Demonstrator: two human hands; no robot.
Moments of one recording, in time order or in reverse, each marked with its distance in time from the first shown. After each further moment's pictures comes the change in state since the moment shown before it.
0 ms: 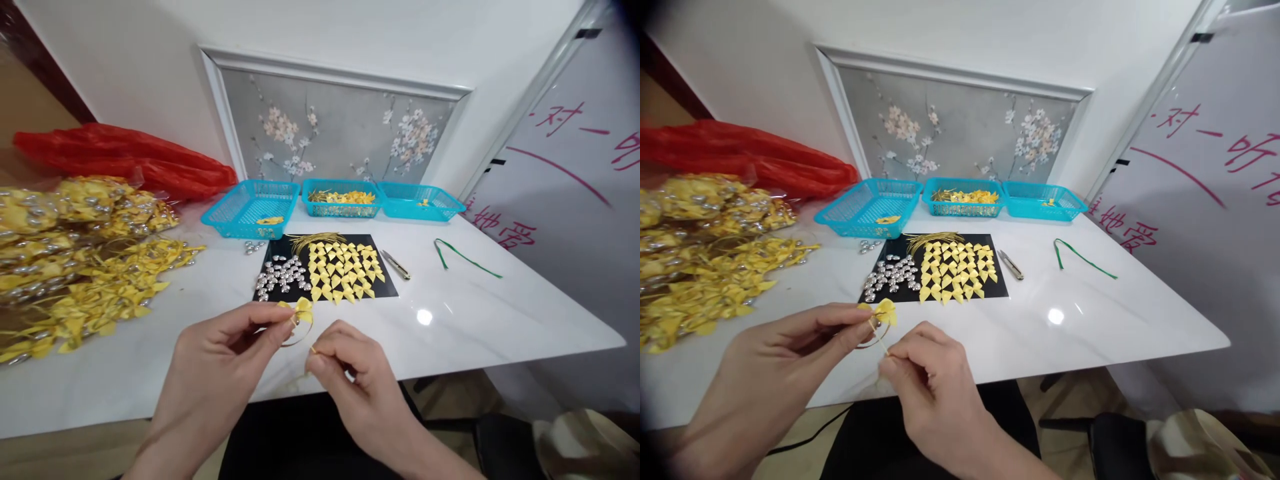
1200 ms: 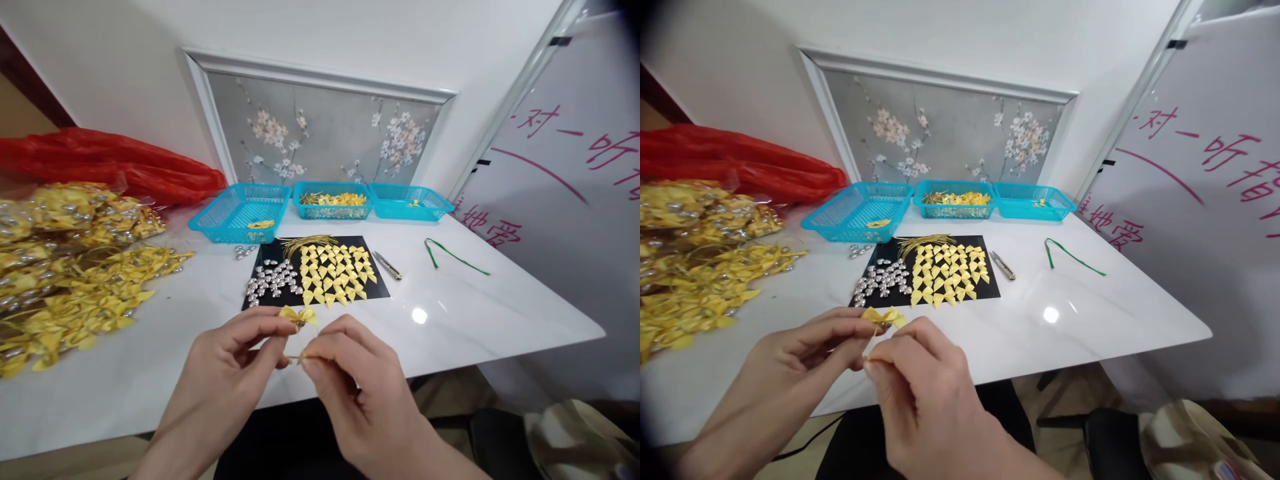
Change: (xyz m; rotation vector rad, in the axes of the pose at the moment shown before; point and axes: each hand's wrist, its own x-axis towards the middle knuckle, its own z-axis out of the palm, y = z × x) left_hand 0.005 0.001 0.007 0.032 -0.133 -0.007; right_hand 0.005 -0.022 -0.010 -0.171 0.067 -0.232
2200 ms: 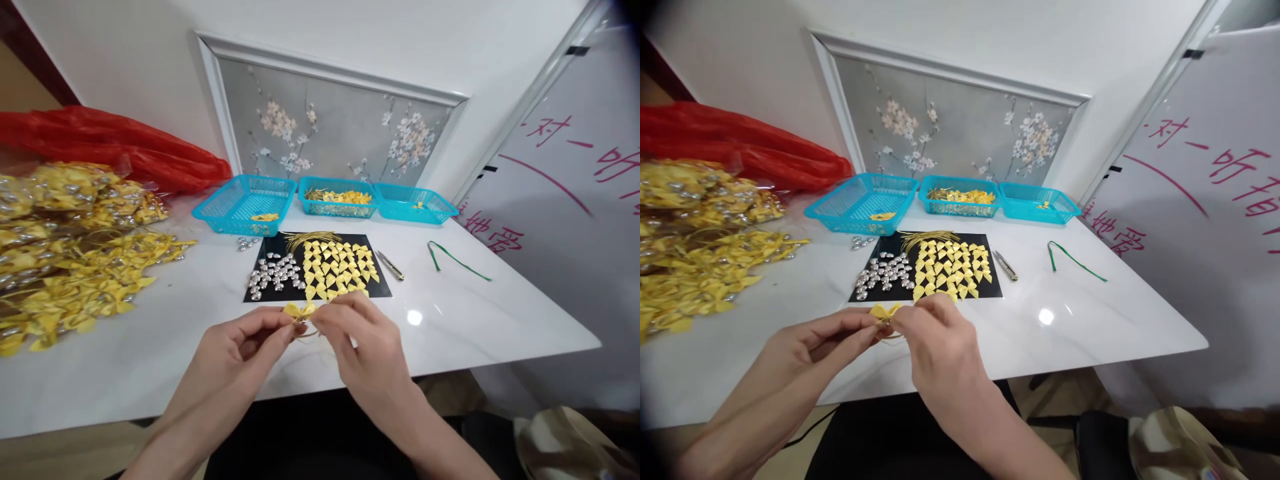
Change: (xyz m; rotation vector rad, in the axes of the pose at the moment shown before) left_hand -0.005 -0.018 -0.002 -0.146 -0.142 -0.134; right_hand 0.009 0.028 -0.002 -0.115 0.047 0.024
